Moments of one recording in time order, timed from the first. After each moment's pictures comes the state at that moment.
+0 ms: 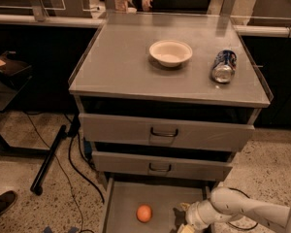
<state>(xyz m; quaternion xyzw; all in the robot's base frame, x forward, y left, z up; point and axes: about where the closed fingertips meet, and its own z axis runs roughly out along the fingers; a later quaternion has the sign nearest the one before) 0.408 -0.139 0.259 -0.51 0.79 0.30 0.17</state>
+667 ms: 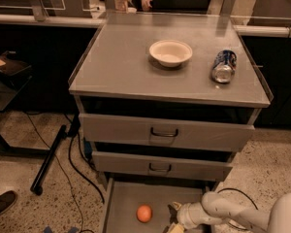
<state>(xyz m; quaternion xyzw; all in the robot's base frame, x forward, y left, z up) 0.435 -0.110 0.196 -0.50 0.78 0.31 0.22</state>
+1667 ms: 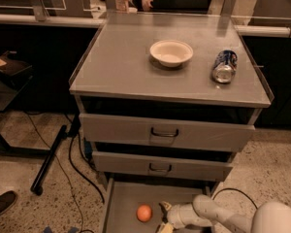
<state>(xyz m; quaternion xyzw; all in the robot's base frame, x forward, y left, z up) 0.456 -0.065 0.150 -0.48 0.76 0.36 0.26</state>
